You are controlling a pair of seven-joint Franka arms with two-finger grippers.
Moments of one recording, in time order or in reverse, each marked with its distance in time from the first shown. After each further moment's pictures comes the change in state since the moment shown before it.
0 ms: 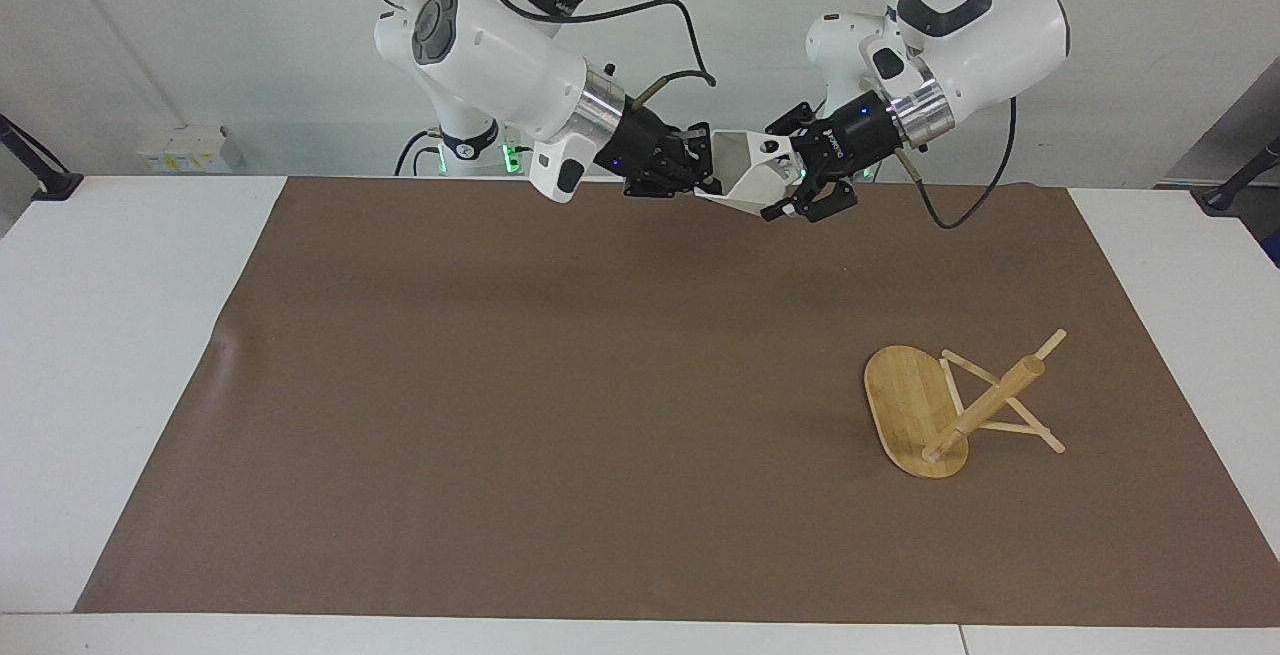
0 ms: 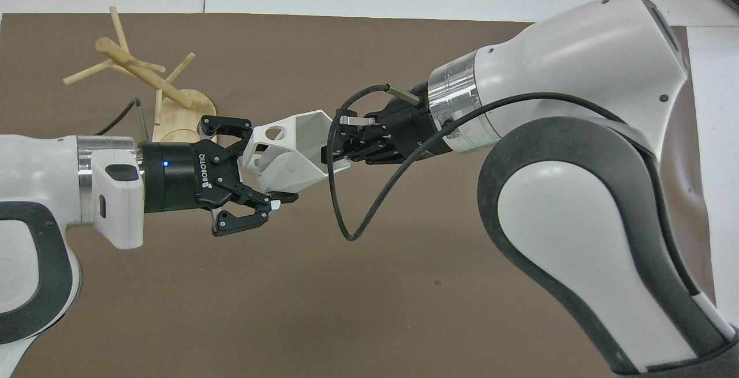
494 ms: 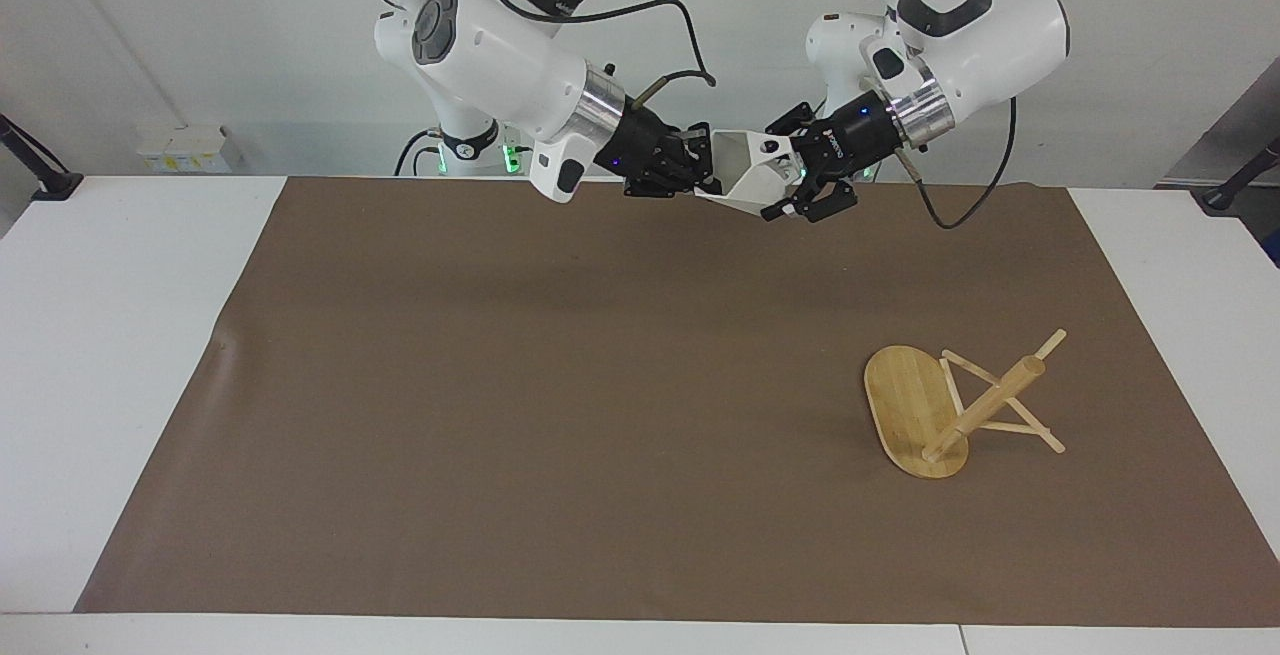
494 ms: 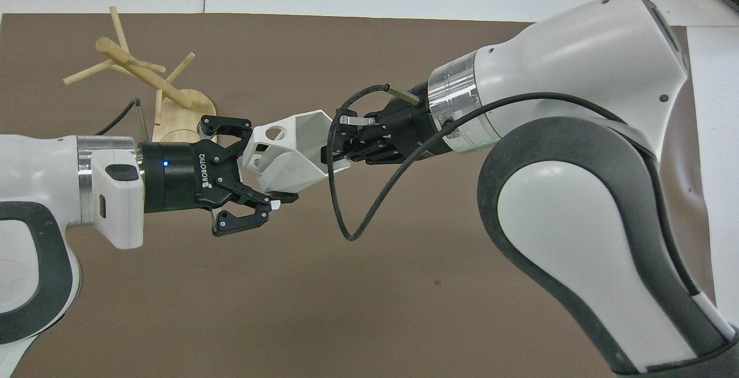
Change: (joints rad) left arm 0.000 0.000 -0.001 0.000 0.000 0.000 0.000; right arm 0.000 0.000 0.000 0.000 0.000 0.004 0.000
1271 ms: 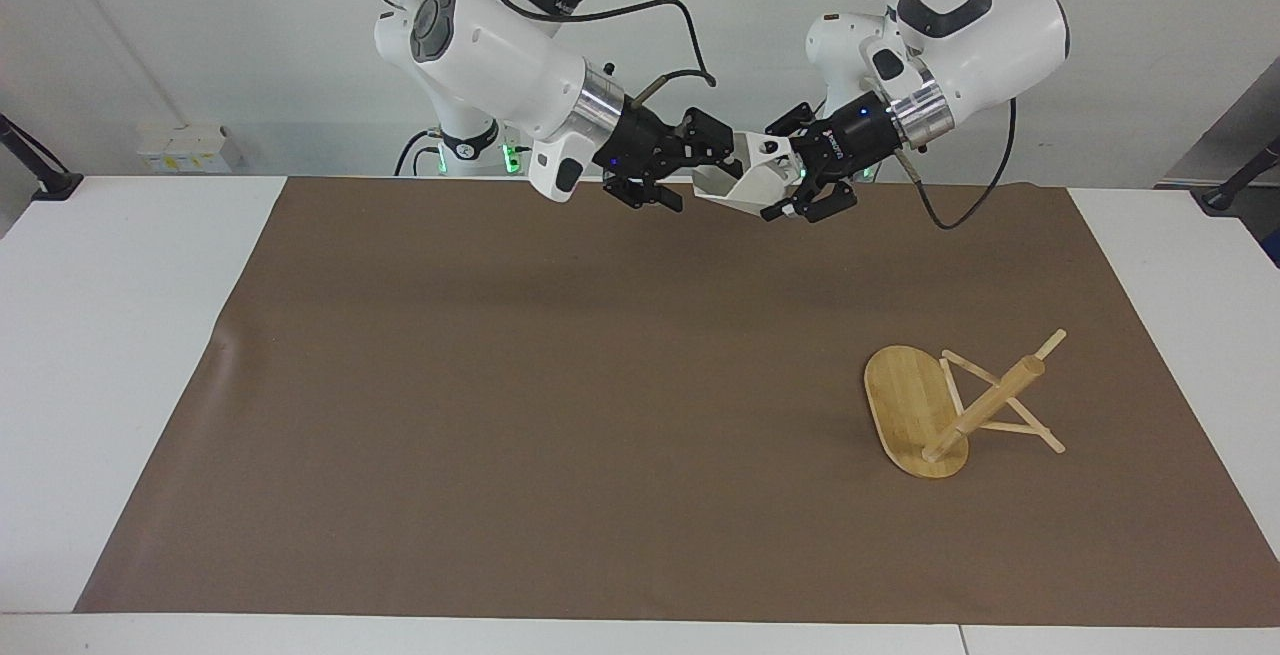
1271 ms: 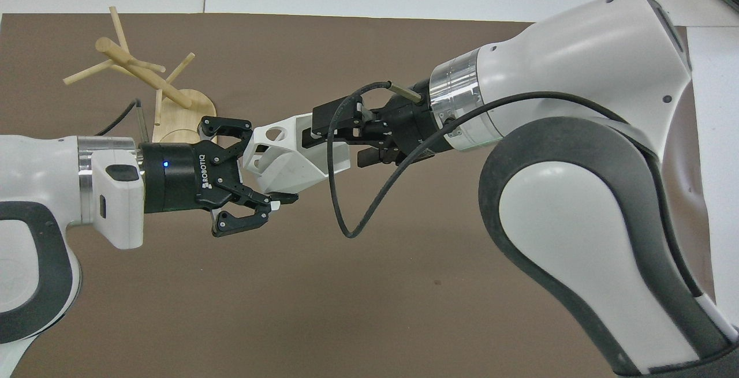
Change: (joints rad) left arm 0.000 0.000 0.002 -0.003 0.000 -0.004 0.000; right arm 0.000 -0.002 -0.001 0.004 -0.003 0.010 0.000
